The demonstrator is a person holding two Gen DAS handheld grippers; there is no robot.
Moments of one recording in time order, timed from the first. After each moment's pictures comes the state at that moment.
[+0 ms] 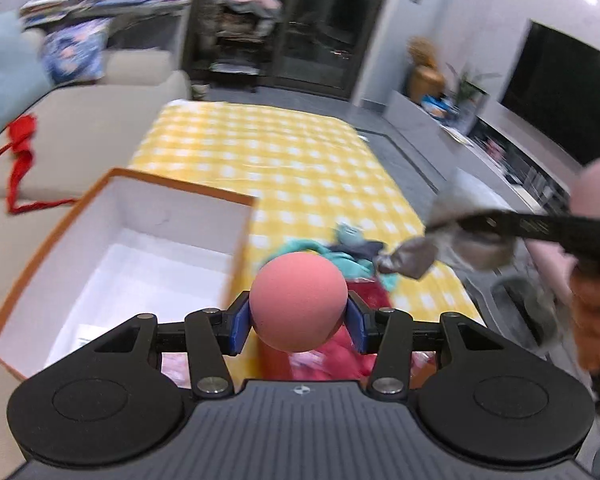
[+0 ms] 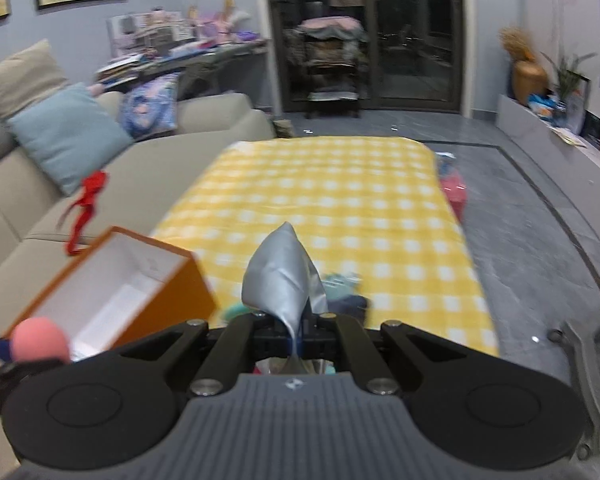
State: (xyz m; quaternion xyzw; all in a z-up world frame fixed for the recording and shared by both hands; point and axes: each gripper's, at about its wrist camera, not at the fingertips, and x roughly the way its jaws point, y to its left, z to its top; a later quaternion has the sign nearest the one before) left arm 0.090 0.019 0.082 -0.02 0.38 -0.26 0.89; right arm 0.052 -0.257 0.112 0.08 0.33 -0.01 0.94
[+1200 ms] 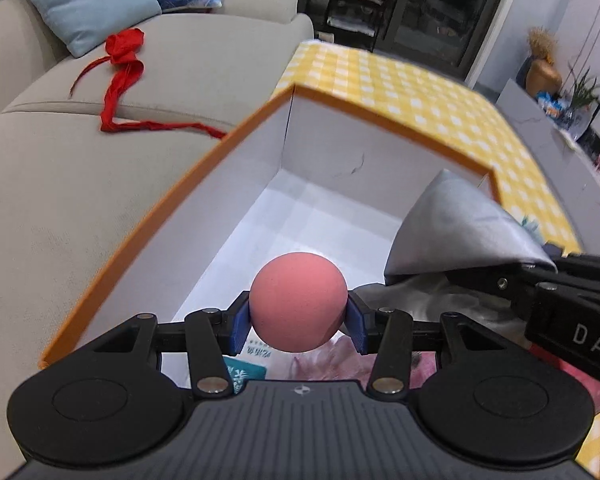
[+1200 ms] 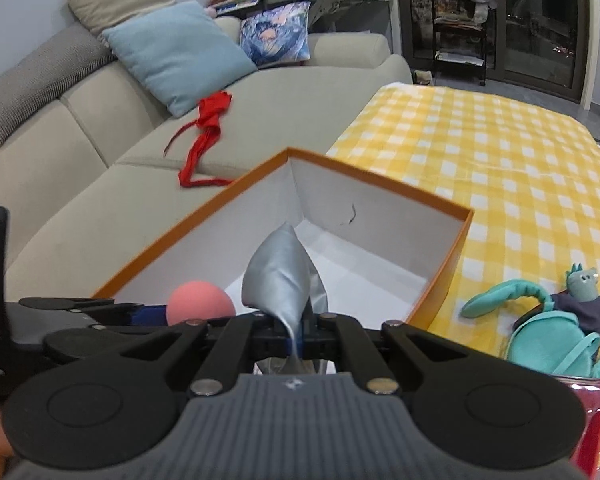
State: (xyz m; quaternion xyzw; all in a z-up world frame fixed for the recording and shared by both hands) left arm 0.184 0.114 -0.014 -0.03 0.45 -0.12 0.88; right arm 0.150 -0.048 0.030 0.05 0.39 0.14 0.91
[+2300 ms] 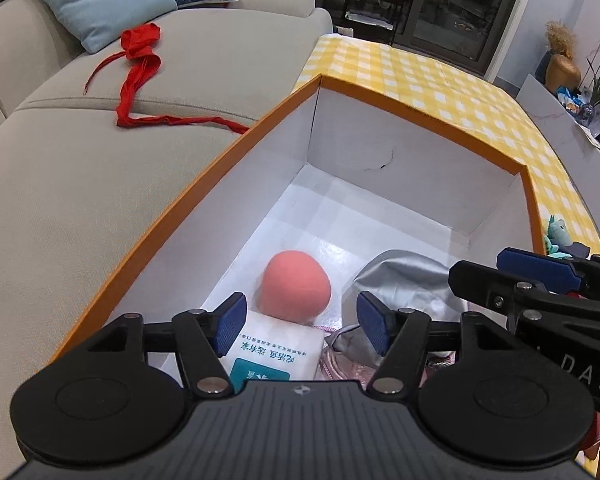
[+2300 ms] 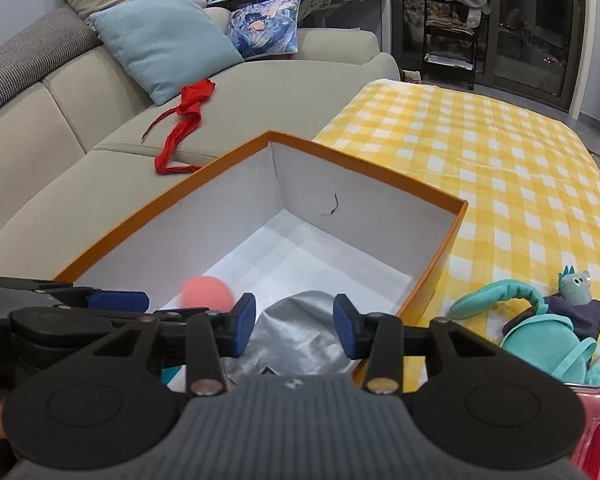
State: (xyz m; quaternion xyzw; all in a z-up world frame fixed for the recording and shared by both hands) left arm 0.194 0.119 -0.015 -0.02 0.46 -0.09 0.88; right arm 0.158 -0.049 0.011 0.03 0.39 0.11 0.91
